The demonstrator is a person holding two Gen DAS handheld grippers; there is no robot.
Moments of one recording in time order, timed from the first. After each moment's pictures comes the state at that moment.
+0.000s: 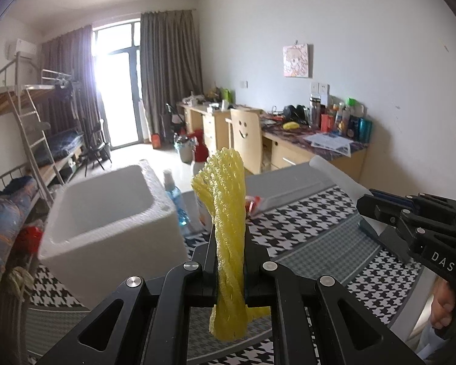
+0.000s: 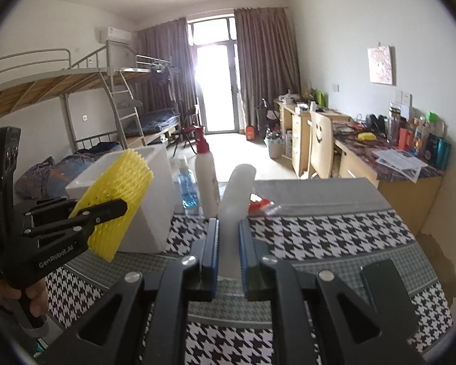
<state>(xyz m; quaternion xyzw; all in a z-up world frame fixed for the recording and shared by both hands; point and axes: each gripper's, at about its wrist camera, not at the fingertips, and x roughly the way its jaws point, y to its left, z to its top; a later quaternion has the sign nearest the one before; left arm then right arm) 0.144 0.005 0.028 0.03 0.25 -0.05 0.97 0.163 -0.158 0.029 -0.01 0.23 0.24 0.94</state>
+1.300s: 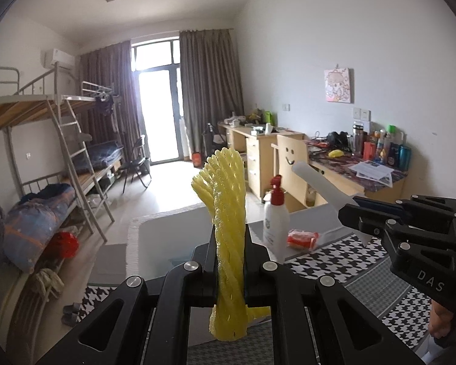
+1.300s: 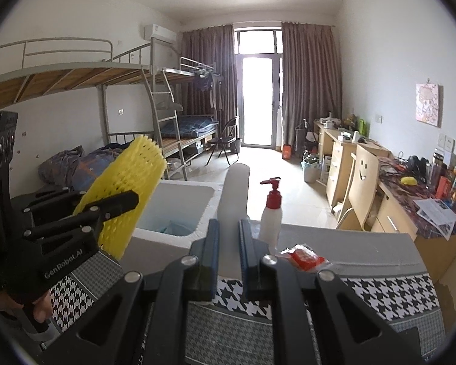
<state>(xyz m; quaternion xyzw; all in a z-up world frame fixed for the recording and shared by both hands) 0.154 0.067 0.063 0.02 0.20 0.05 0.98 0.194 -0.070 0.072 -0.06 0.19 0.32 0.92</state>
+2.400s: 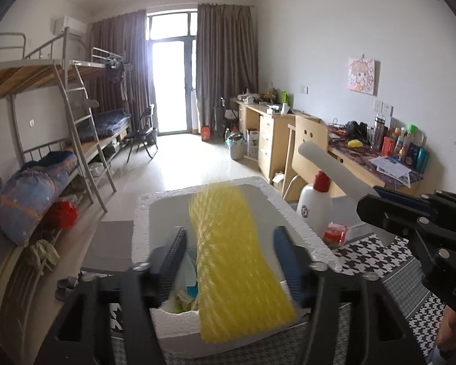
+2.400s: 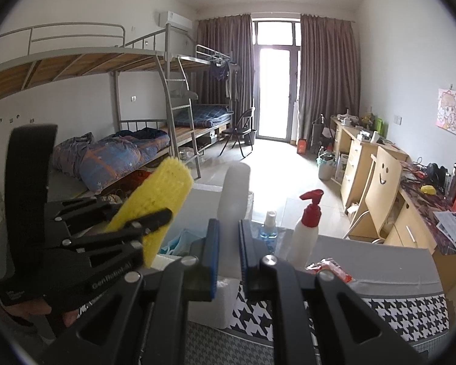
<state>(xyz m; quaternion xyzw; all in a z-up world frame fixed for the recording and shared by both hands) 0.197 0.121 0.038 -0.02 0.25 0.07 0.97 0.222 -0.018 0.068 -0.08 0.21 0.35 0.91</state>
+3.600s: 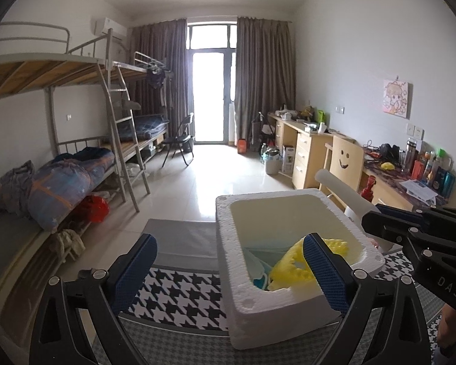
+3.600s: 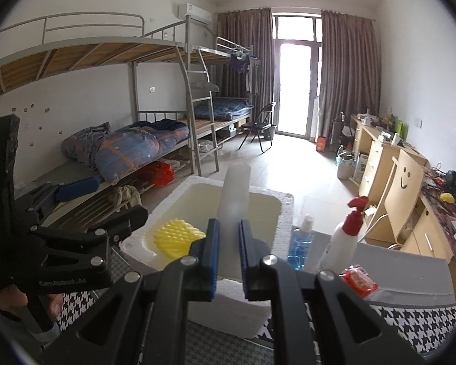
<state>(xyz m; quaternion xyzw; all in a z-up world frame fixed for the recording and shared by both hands) 0.159 0.163 0.048 -0.05 0.21 0.16 0.96 0.227 0.009 0.062 -0.10 0.22 0.39 0.89</state>
